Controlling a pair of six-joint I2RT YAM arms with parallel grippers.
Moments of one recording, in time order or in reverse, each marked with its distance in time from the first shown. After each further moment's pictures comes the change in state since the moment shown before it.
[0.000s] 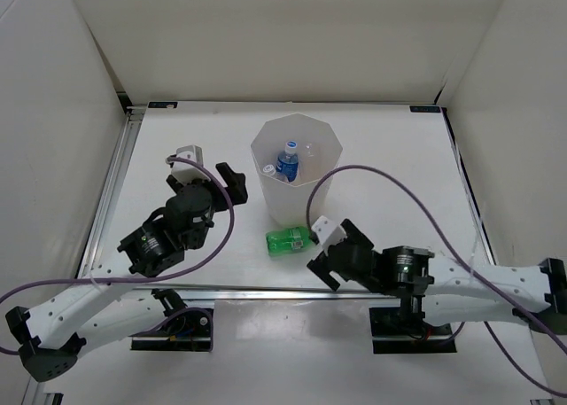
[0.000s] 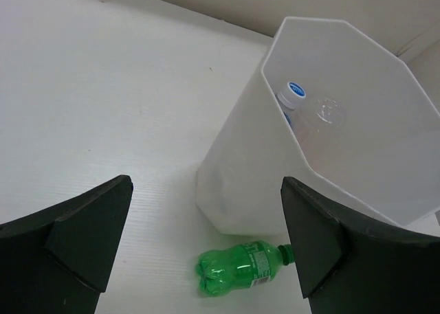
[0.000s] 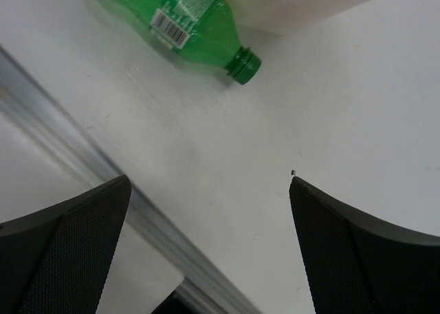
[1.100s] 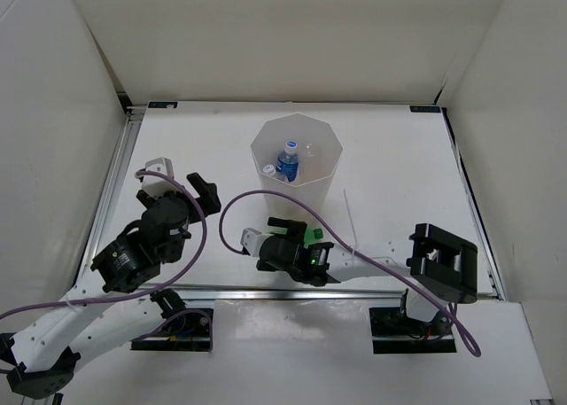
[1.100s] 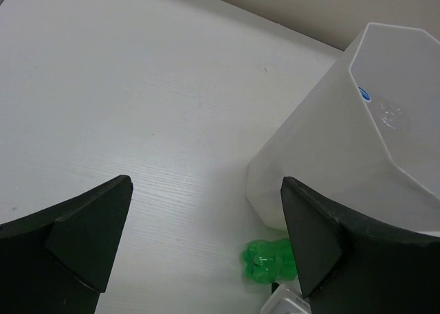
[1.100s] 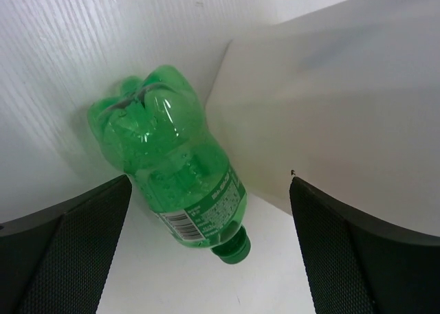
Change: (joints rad) left arm 0.048 -0.163 -0.003 -0.231 -0.084 -0.037; right arm 0.000 0.735 0.083 0.697 0.164 -0.649
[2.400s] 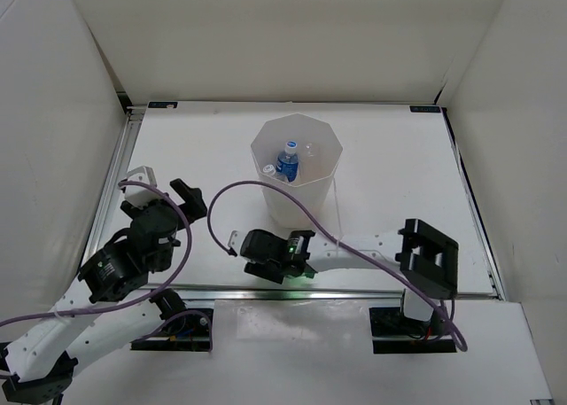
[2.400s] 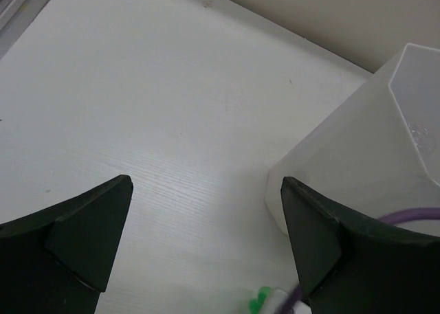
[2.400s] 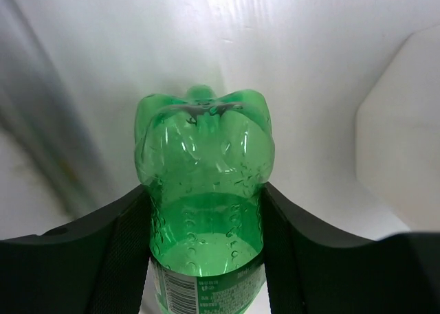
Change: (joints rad) left arm 0.000 -0.069 0.006 -0.119 -0.074 -0.061; right arm -0.019 0.123 0.284 -0.437 -0.396 0.323
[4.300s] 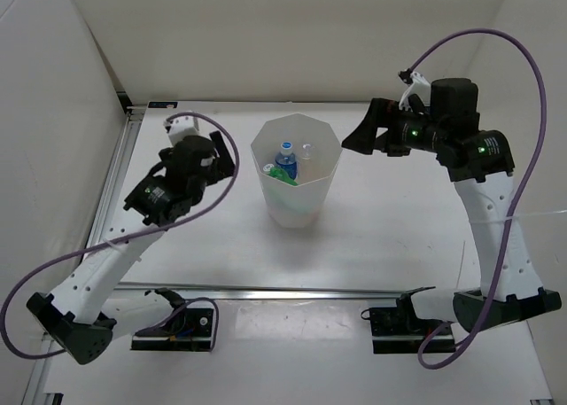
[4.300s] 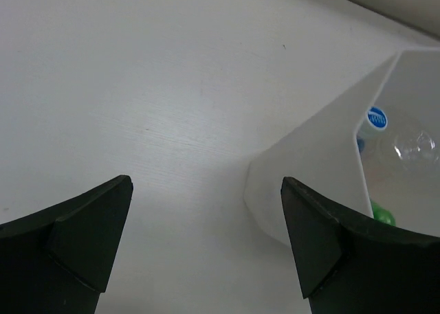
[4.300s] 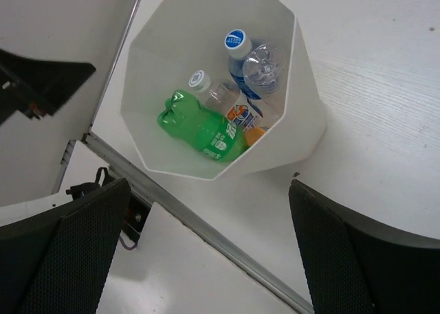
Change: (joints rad) left arm 0.212 0.499 0.325 0.008 0.308 0.068; right arm -1.046 -0.436 0.628 -0.504 -0.749 0.440
